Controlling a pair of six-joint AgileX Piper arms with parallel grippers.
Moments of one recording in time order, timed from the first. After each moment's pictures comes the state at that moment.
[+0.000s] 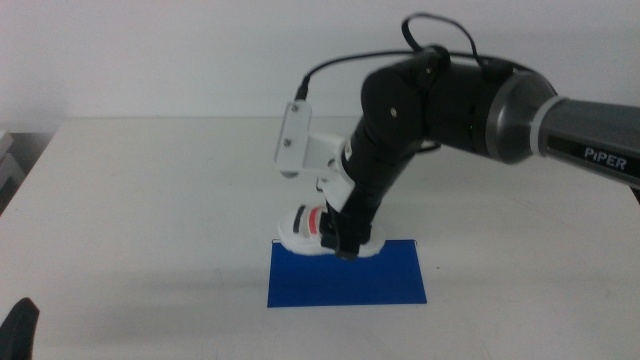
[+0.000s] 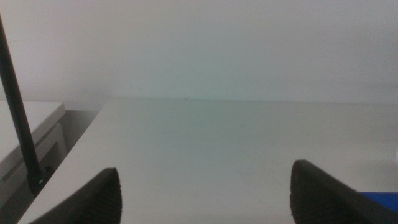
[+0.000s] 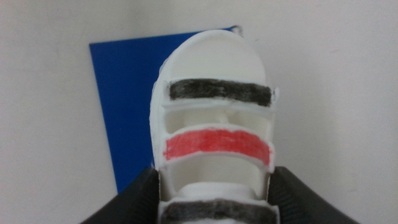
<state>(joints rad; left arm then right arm) -0.02 -0.01 0.03 0.15 0.11 -0.21 0.66 1.95 -1.61 0.12 0.89 -0.80</state>
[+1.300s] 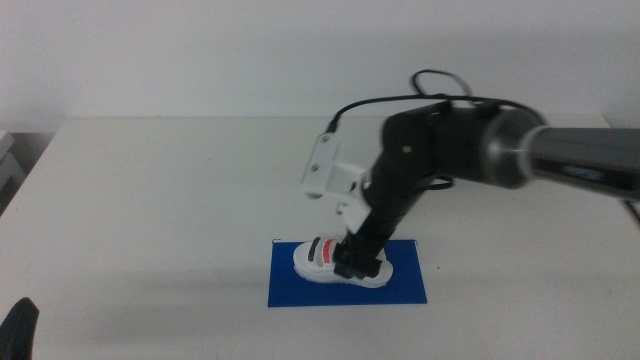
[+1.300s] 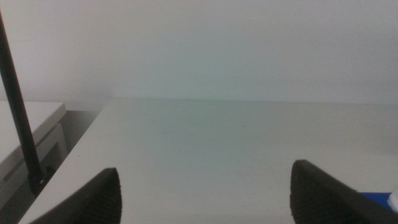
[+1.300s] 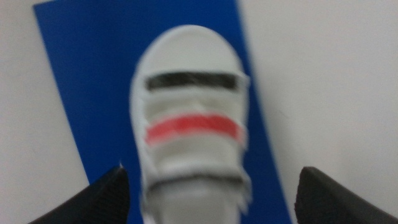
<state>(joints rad) -0.02 -0.01 0.03 0.15 0.11 -0.21 0.60 2.00 -1.48 0.19 0.74 -0.78</state>
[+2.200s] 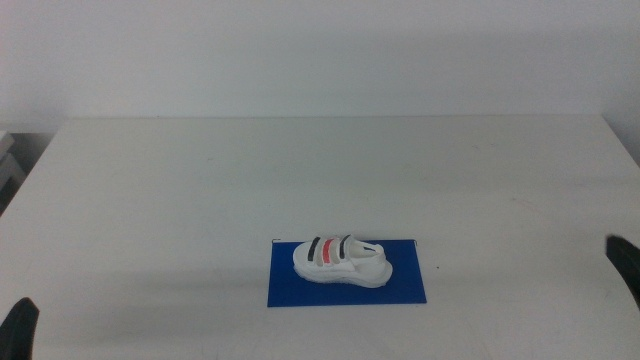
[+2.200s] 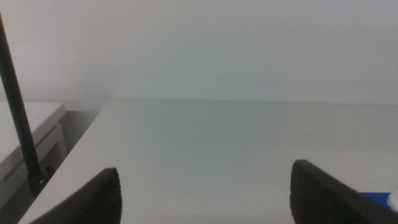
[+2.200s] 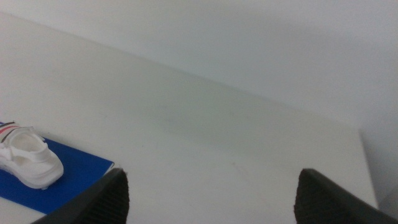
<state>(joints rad) -0.02 -0.01 0.03 0.15 0.11 -0.21 0.19 0.53 -0.34 0.07 0.15 -0.23</state>
